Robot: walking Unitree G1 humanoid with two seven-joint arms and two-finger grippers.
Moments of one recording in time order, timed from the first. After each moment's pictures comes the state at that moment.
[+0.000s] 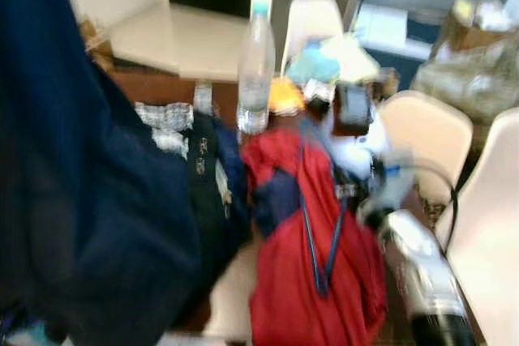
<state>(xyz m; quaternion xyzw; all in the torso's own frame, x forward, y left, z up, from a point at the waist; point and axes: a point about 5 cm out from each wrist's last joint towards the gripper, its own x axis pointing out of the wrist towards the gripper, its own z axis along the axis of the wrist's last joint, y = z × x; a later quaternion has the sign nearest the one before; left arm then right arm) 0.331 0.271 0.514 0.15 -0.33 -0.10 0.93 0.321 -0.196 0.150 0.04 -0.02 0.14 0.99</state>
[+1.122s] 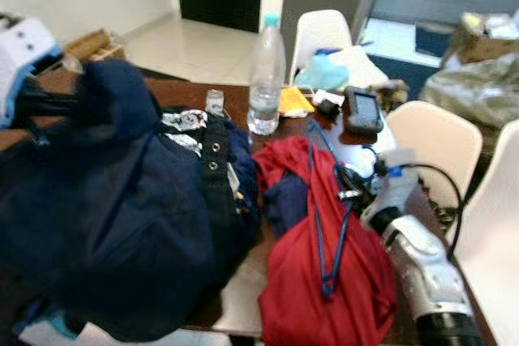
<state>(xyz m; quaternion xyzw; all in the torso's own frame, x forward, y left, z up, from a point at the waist) 0.306 0.283 0.345 0.30 0.02 -0.40 0.87 0.315 -0.201 0.141 0.03 0.00 0.13 0.99</state>
